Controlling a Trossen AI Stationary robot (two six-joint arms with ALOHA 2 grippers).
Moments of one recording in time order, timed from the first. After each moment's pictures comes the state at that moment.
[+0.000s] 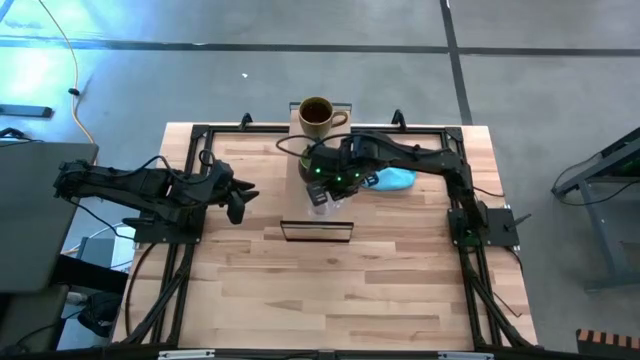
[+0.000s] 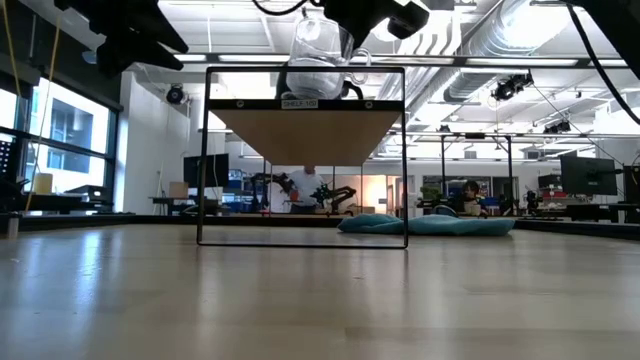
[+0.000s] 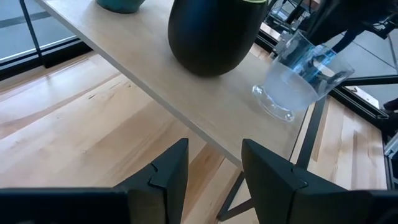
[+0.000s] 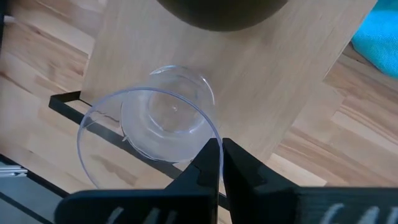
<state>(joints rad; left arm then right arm) -0.05 0.70 0.70 -0.58 -0.47 -0.68 -0.05 2.09 2.36 -1.56 -0.04 1.07</state>
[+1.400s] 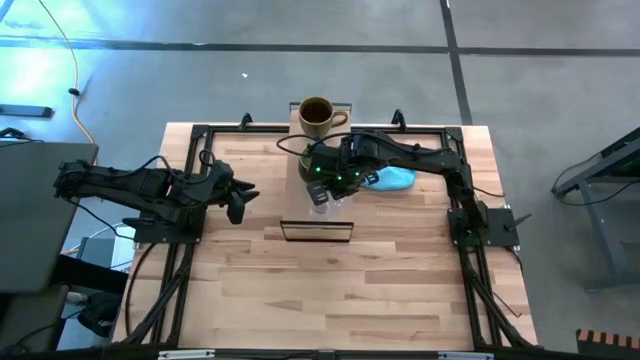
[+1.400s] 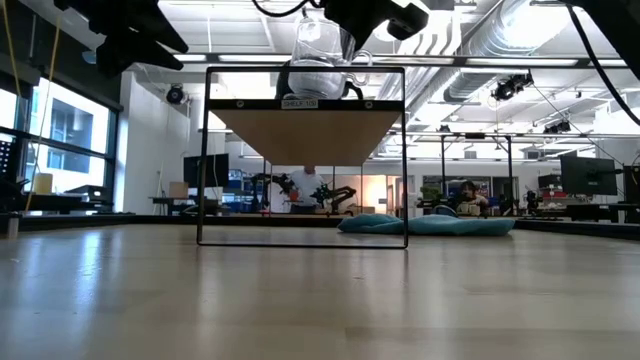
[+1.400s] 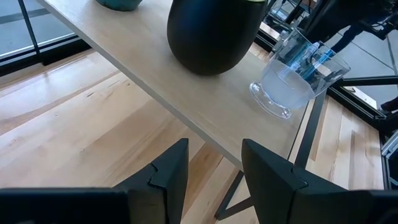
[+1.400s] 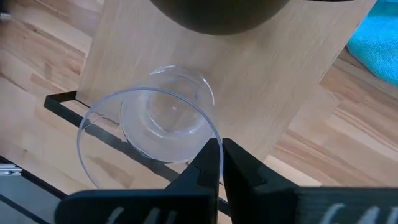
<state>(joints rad) -0.05 0.70 0.70 -0.58 -0.46 -0.69 -0.05 2.09 2.36 -1.57 -0.03 1.05</state>
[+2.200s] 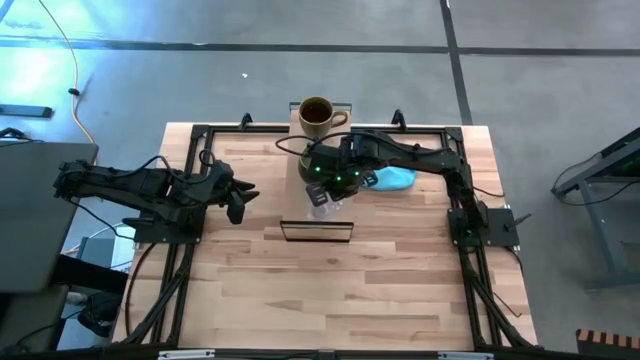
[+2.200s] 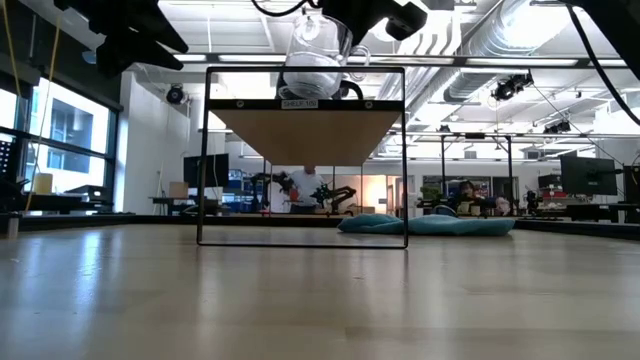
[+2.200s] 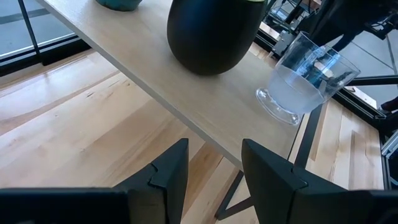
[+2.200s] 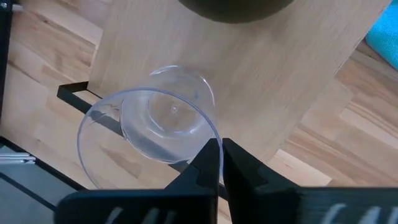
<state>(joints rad) -0.05 0.70 0.70 -0.58 -0.46 -0.69 -0.05 2.09 2.36 -1.55 -0.08 1.05</state>
